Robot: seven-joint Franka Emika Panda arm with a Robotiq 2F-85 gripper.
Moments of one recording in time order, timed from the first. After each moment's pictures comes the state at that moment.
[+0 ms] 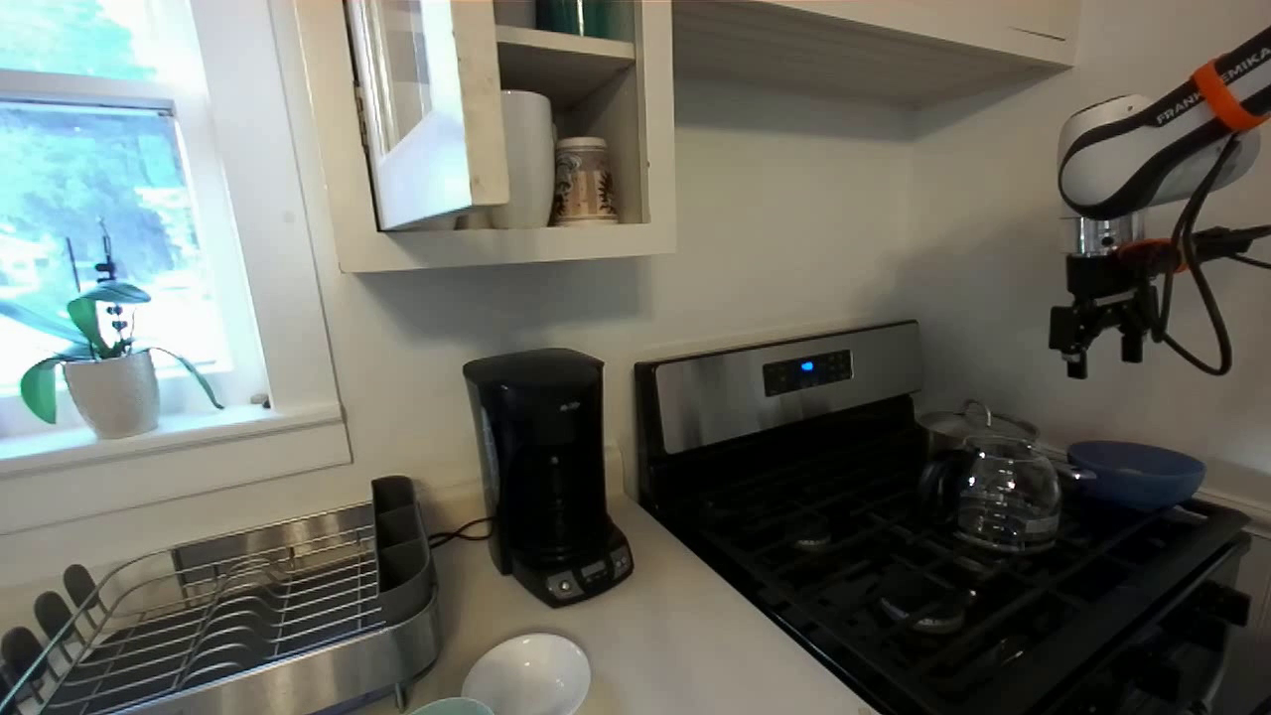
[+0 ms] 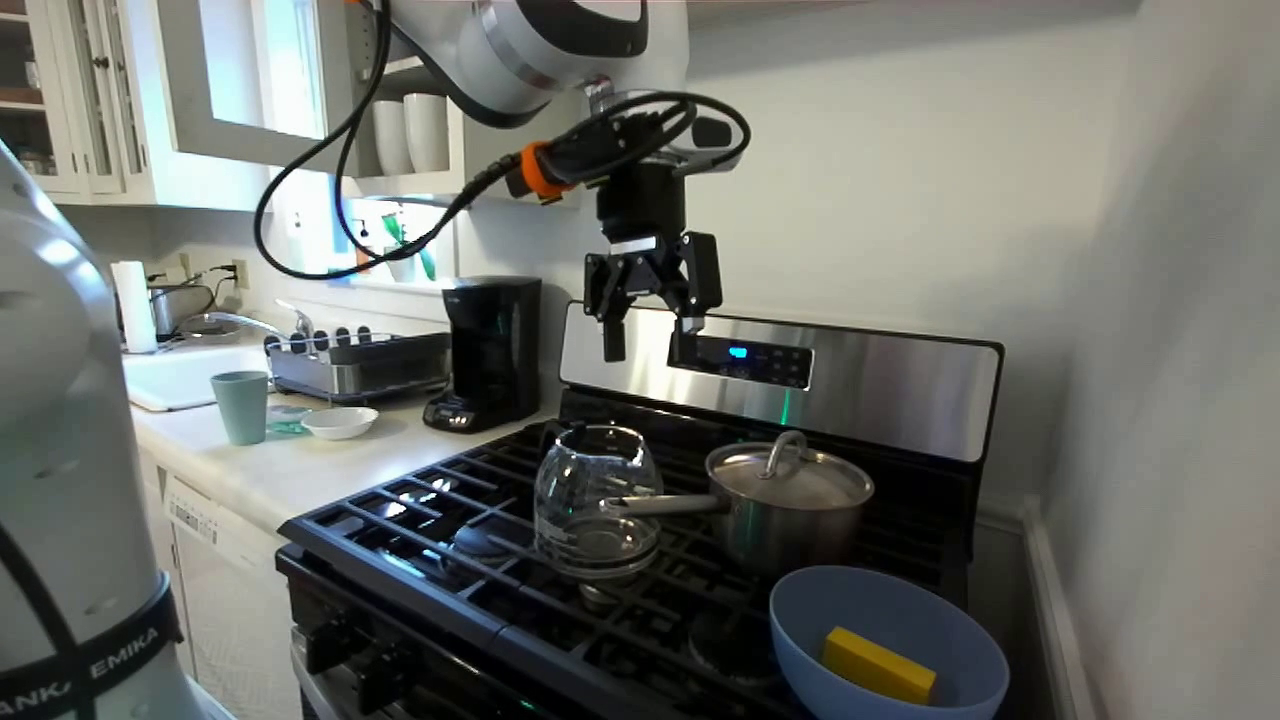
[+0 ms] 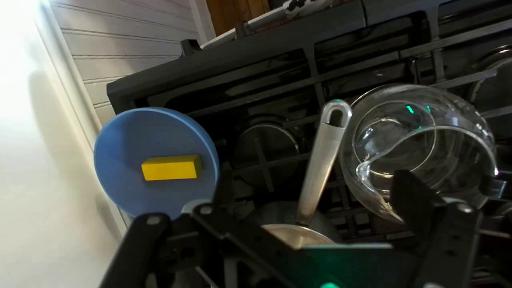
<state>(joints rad) -0.29 -0.43 -0.24 -2.47 -0.32 2.03 -0.02</state>
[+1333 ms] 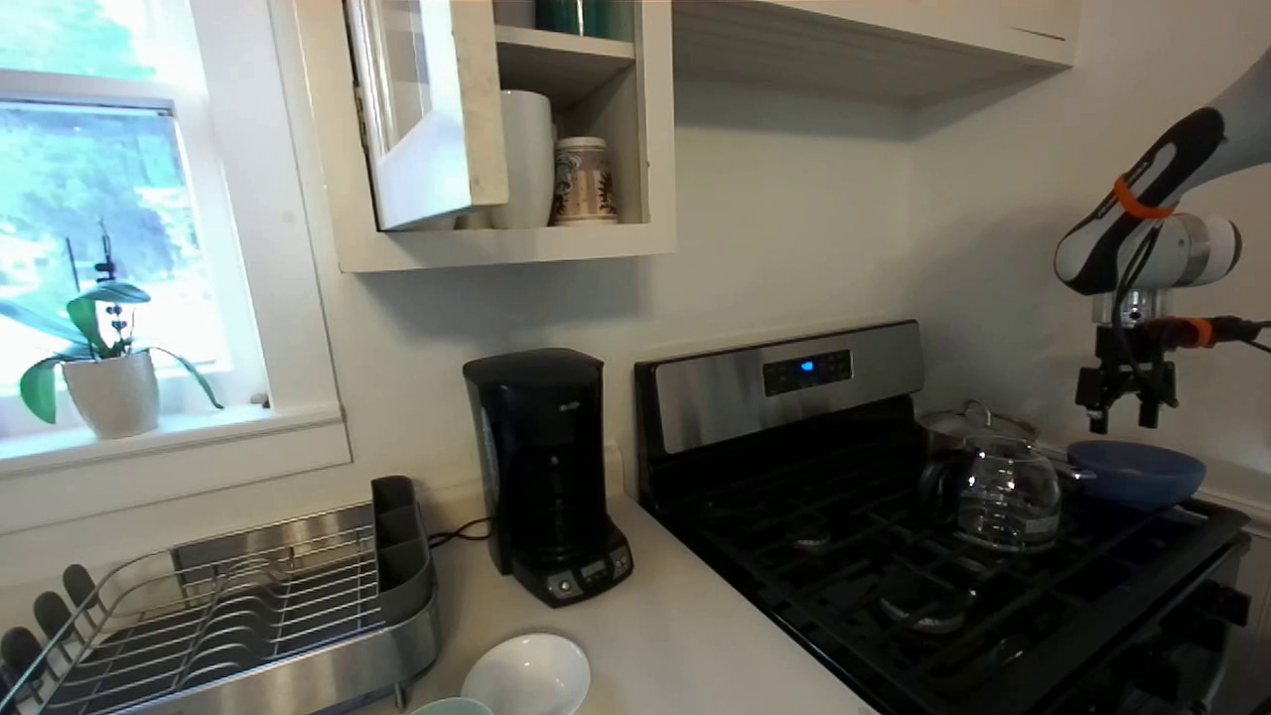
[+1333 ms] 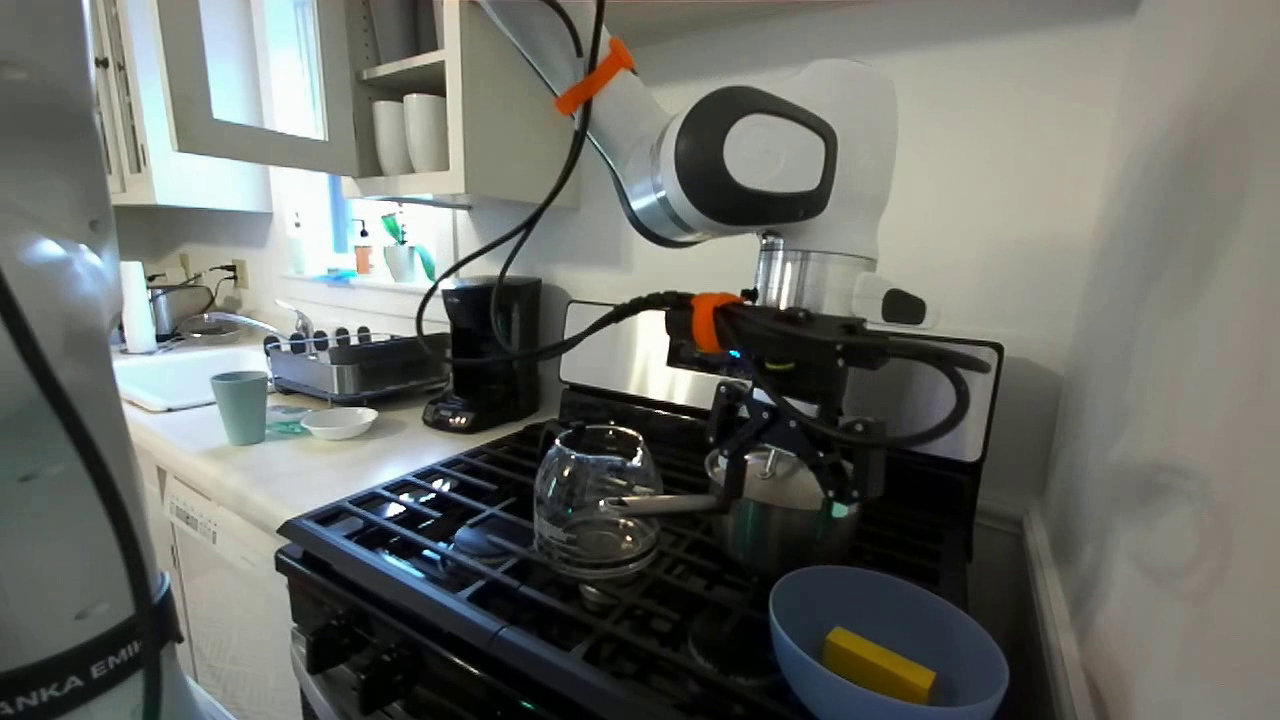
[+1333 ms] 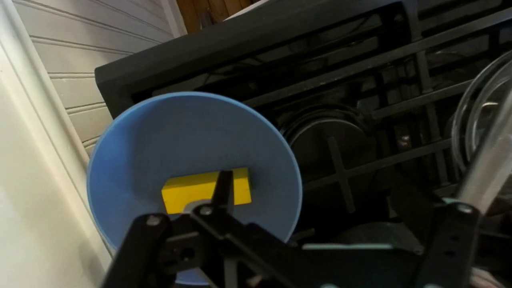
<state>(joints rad) -0.37 0.06 -0.45 -2.28 -0.05 2.26 -0.42</state>
